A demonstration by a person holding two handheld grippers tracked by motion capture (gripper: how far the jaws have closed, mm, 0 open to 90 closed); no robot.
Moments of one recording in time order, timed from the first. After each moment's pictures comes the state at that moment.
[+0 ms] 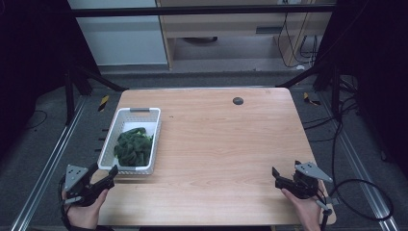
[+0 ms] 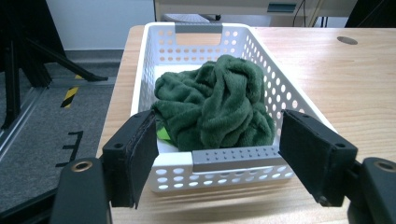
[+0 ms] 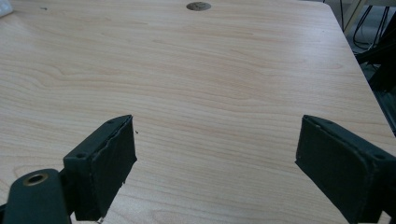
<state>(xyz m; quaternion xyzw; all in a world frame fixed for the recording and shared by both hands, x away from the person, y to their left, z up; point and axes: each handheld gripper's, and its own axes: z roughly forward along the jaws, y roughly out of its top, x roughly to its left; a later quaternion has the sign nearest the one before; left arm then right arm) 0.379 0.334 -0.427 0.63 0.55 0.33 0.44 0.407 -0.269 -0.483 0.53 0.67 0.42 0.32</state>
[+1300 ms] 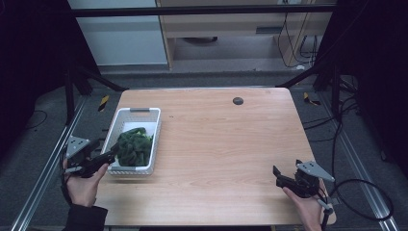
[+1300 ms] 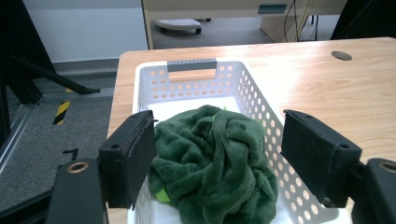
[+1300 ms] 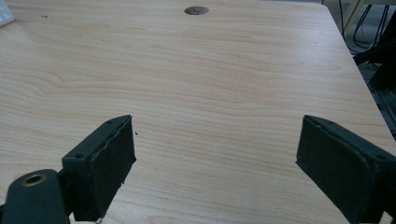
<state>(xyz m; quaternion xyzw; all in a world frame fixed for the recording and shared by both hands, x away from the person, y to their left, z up) 0.438 0.332 -0.382 0.66 0.53 0.32 0.43 0.409 -0.272 -0.481 0.53 0.66 0.43 0.31</state>
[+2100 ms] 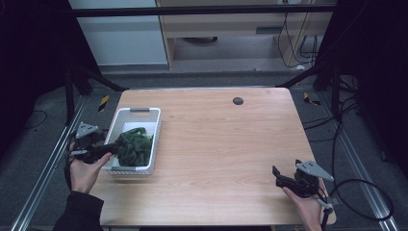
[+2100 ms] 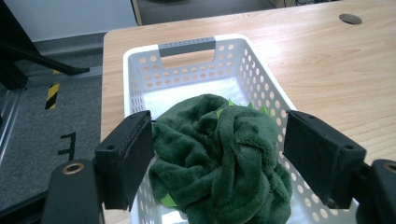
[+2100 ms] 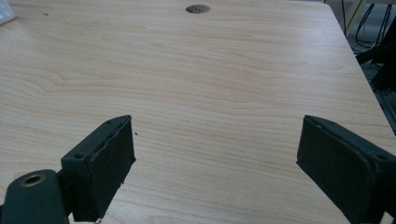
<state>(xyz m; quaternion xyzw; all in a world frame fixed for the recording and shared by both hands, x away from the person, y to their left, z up) 0.477 0.333 -0.375 0.71 0.52 0.28 0.38 0.410 -0.271 -0.482 0.53 0.67 0.42 0.31</state>
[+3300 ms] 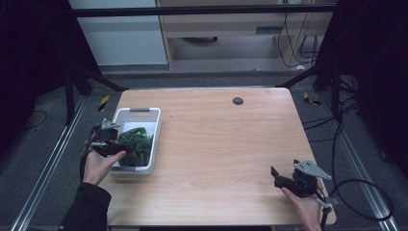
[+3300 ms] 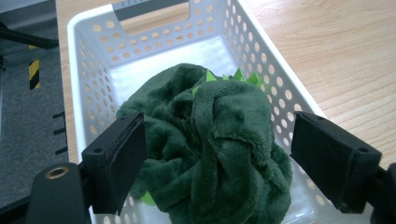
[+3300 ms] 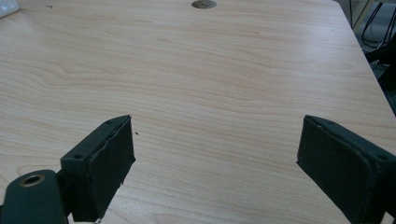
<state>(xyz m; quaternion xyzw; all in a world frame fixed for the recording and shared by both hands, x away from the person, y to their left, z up) 0.510 0.304 -0.394 0.78 0.50 0.23 0.29 0.412 -0.268 -0.483 0.52 0.68 0.42 0.31</state>
